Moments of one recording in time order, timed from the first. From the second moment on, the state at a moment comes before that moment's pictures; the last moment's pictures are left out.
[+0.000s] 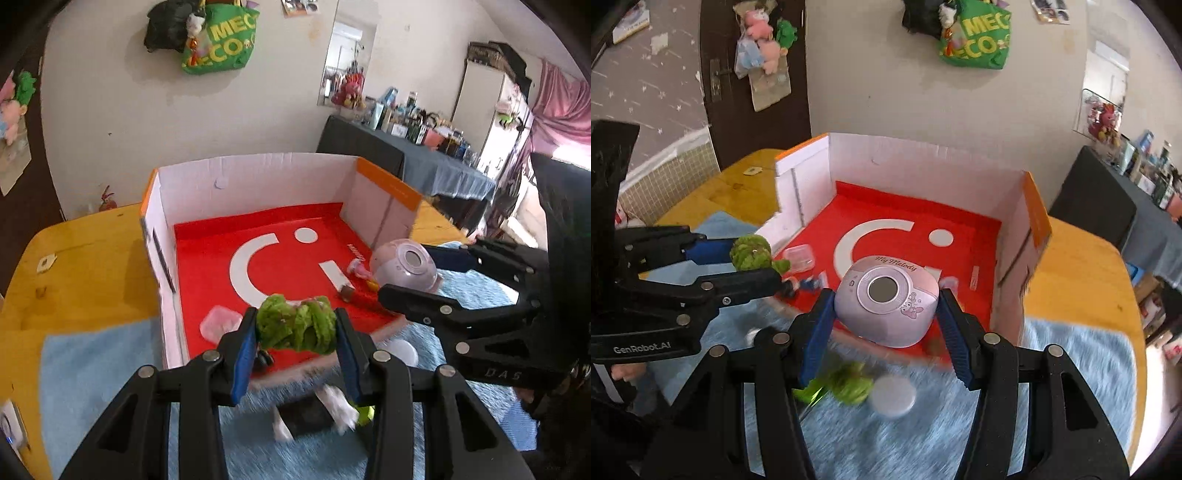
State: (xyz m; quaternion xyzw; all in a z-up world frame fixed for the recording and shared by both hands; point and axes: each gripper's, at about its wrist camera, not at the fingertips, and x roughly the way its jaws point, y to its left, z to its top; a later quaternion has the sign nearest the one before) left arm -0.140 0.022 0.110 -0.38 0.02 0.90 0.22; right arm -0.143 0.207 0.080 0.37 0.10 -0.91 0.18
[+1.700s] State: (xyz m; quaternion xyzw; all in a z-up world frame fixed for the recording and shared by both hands) left arm -0.259 0.029 0.041 -0.53 0.03 0.82 0.22; right arm -0.243 0.206 0.010 0.55 0.14 -0.79 0.21
